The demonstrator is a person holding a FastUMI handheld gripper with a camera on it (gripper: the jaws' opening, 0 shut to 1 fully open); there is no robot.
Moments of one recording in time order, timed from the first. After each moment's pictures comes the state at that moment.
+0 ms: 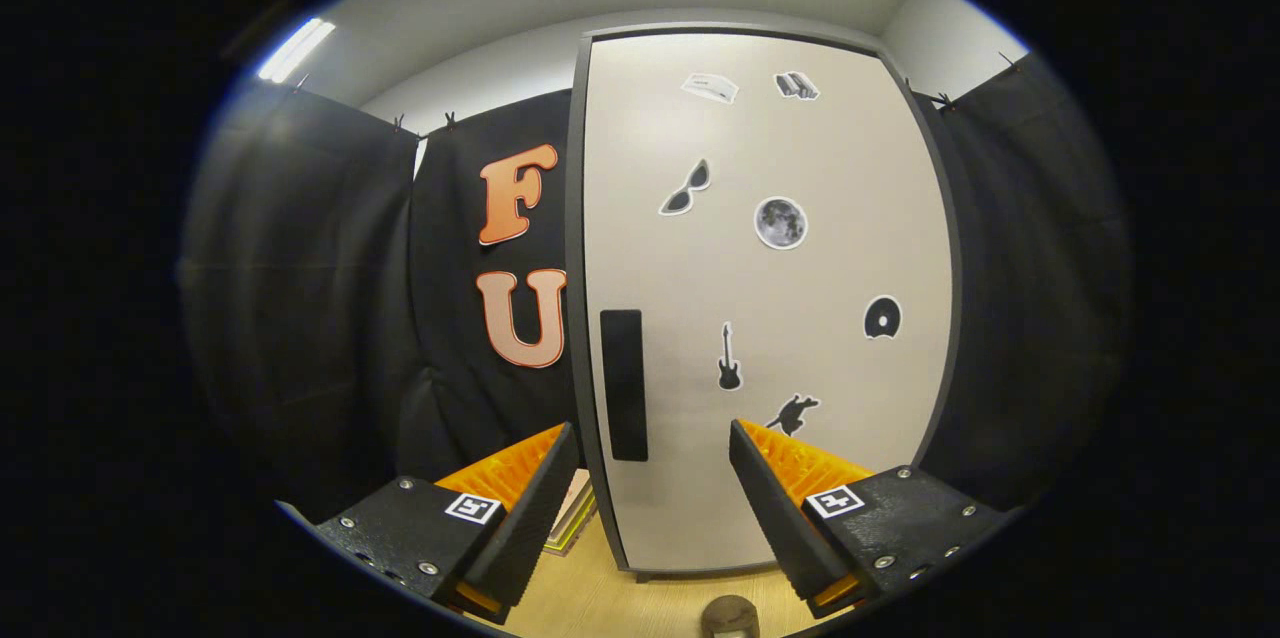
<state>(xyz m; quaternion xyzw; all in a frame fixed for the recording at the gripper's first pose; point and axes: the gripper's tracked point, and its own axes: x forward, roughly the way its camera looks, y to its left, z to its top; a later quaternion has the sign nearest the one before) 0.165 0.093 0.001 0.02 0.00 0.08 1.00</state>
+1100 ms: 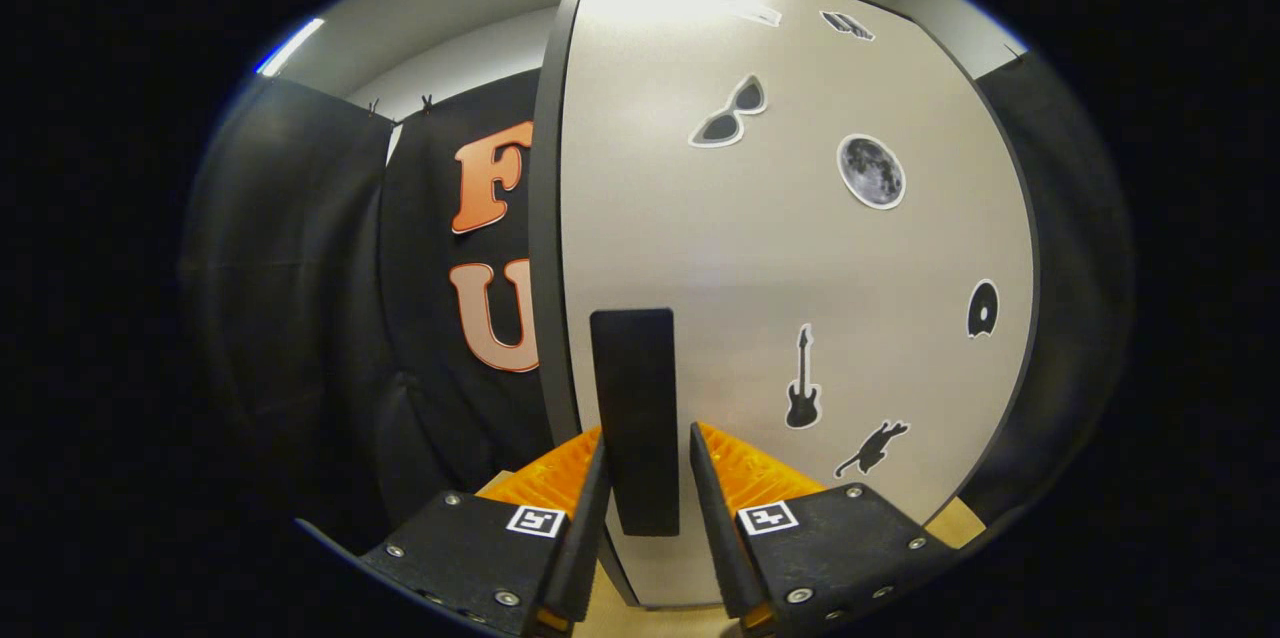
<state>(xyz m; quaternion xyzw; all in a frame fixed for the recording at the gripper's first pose) 0.259 0.128 -0.013 0.03 0.02 0.07 1.00</state>
